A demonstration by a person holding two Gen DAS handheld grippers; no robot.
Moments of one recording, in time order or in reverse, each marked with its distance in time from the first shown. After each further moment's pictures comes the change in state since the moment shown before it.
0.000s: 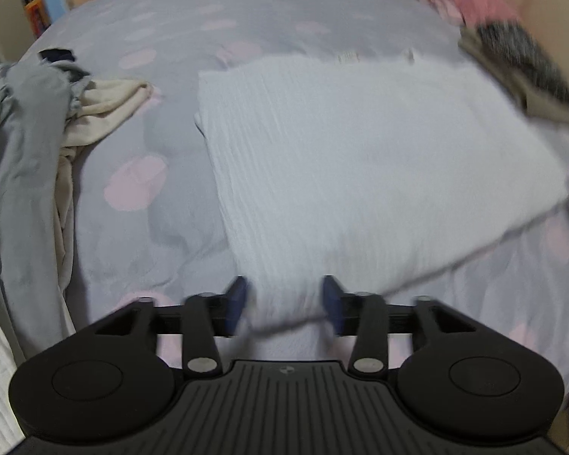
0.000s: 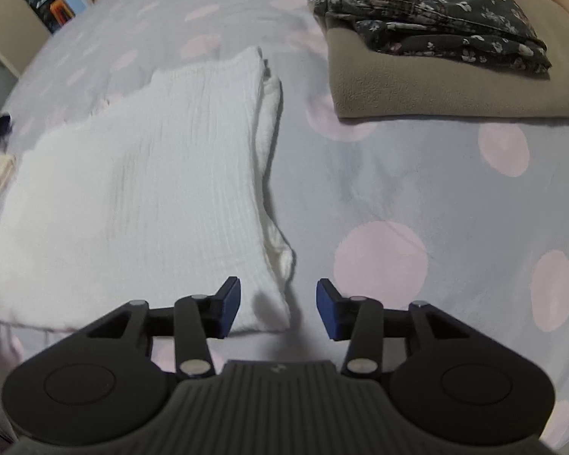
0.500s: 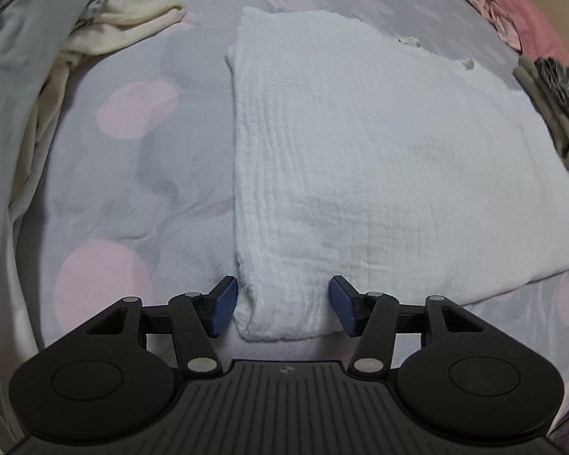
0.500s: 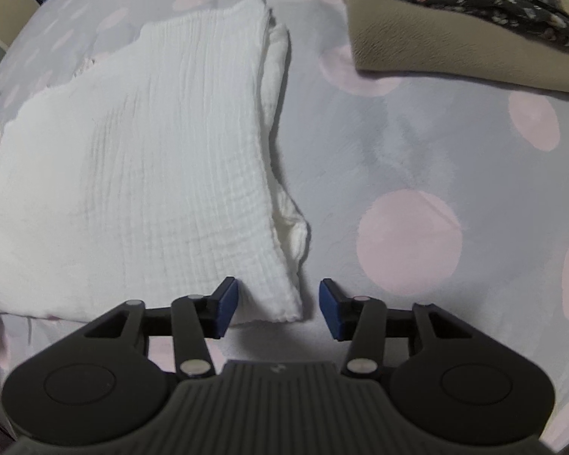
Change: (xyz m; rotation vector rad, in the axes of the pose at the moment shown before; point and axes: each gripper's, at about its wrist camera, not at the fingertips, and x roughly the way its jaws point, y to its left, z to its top) left arm 0.052 0.008 -0.002 -0.175 0.118 -0.007; right arm 0.049 0.016 -0.001 -0.038 0.128 -0.039
